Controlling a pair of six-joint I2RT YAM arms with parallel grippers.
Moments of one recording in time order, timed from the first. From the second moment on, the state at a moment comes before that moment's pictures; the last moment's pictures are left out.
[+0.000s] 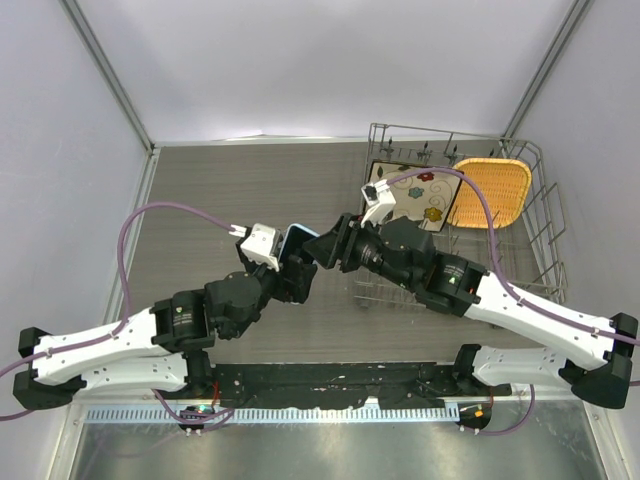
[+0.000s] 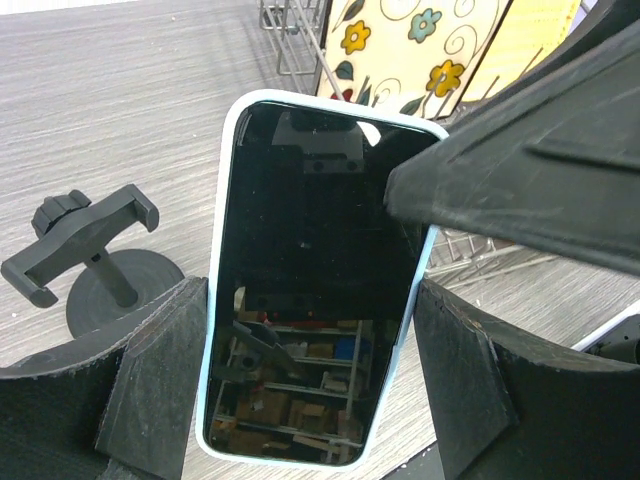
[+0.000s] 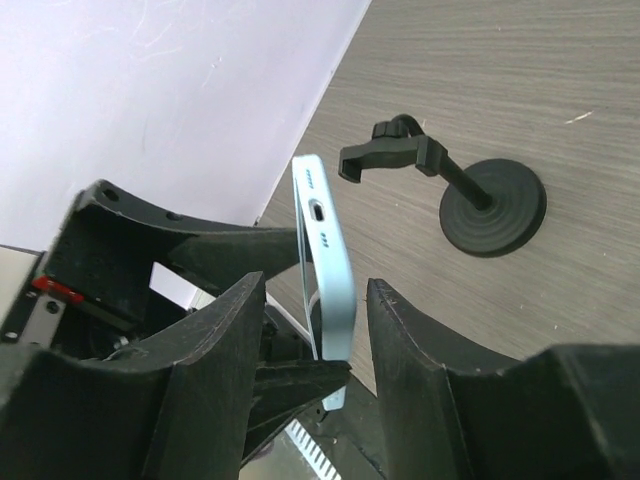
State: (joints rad) left arm -1.31 0.82 0.88 -0.34 -0.76 -0.43; right arm 1.06 1.09 1.08 -0.19 0.20 0.79
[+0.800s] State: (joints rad) left arm -1.14 0.81 0.94 -0.38 -0.43 -0.50; right arm 0.95 1.00 1.01 -0.16 0.05 0.65
